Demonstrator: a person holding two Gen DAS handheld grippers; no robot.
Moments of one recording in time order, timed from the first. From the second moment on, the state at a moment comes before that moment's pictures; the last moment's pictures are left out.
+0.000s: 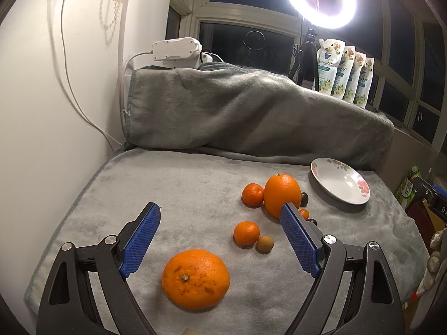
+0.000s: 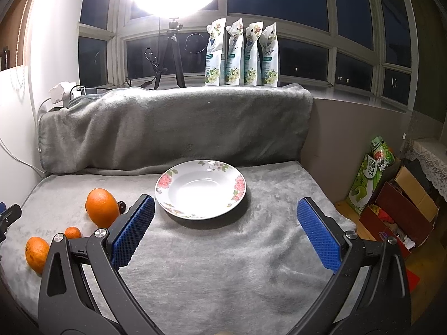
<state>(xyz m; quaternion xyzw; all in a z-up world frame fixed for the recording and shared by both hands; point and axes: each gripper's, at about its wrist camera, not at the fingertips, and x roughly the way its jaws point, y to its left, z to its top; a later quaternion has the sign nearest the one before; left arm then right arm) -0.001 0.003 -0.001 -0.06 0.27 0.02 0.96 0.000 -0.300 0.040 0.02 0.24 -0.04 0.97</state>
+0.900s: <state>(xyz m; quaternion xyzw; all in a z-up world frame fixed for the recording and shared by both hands) -0.002 0.003 -0.001 -0.06 0.27 0.02 0.96 0.000 -0.298 0.039 0.02 0.24 -0.04 0.97</state>
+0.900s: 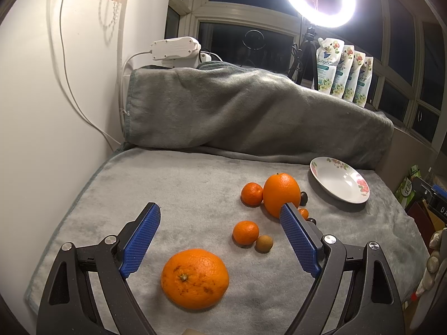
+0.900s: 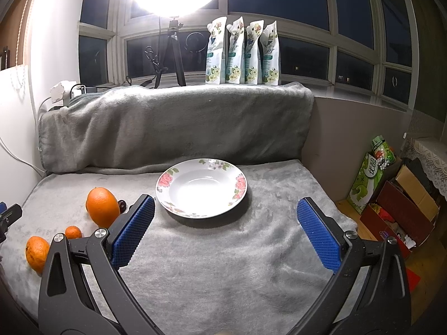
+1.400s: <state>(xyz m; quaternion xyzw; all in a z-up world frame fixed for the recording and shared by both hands) 0.000 0.001 -0.005 -0.07 0.28 0.02 0.96 0.002 -0.295 0.036 0.02 0.25 -0.03 0.97</state>
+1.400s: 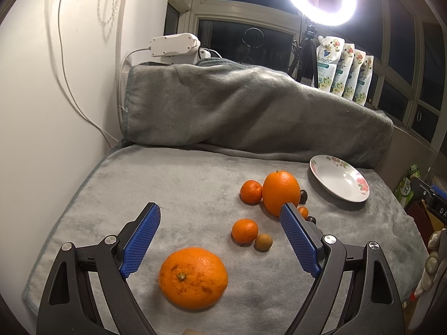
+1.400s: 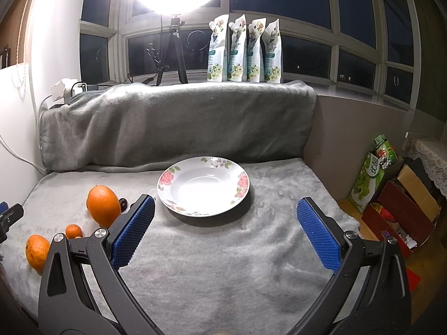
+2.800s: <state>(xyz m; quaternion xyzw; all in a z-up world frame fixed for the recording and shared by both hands) 0.073 -0.038 -0.051 -0.14 0.37 -0.15 0.91 0.138 -0.207 -0.010 0.05 0.41 0.28 0.87</state>
